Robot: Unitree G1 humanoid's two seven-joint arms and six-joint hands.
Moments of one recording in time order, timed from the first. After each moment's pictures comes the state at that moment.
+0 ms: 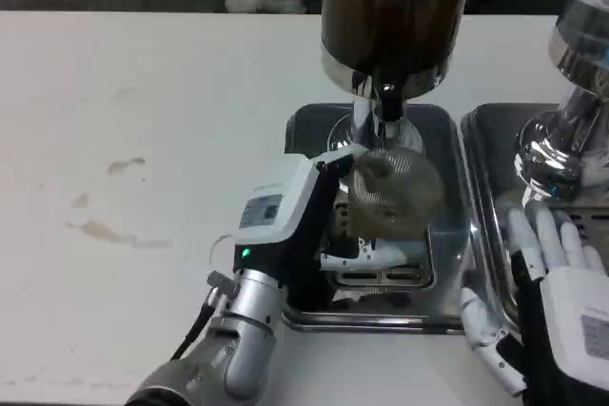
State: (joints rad) left arm -0.56 0.09 -0.49 1.21 0.72 -0.62 0.80; right arm 0.45 -0.19 0.30 -0.28 -1.02 0.20 -0.38
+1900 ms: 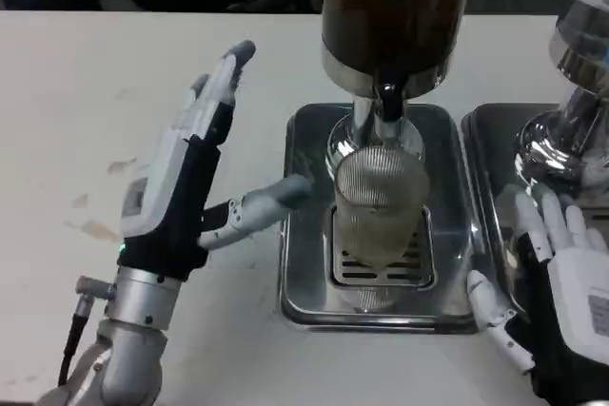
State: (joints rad) left arm -0.29 0.35 -0.26 0.71 0.50 -0.84 0.56; right arm 0.36 -0.24 0.26 -0.21 -0.96 0.16 -0.38
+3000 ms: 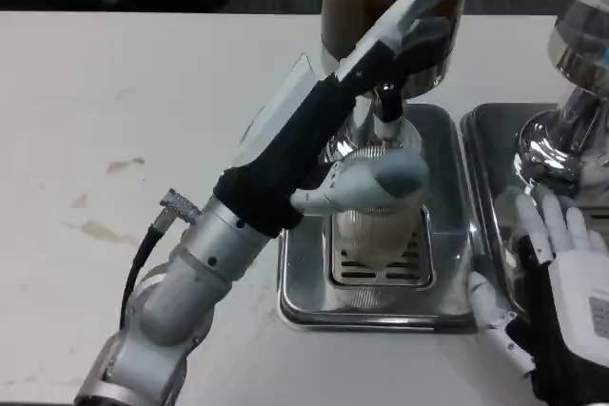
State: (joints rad) left arm -0.36 0.20 -0.25 0.41 0.12 -0.84 -0.17; right arm 0.37 -0.23 0.25 -0.21 -0.95 0.16 -0.38
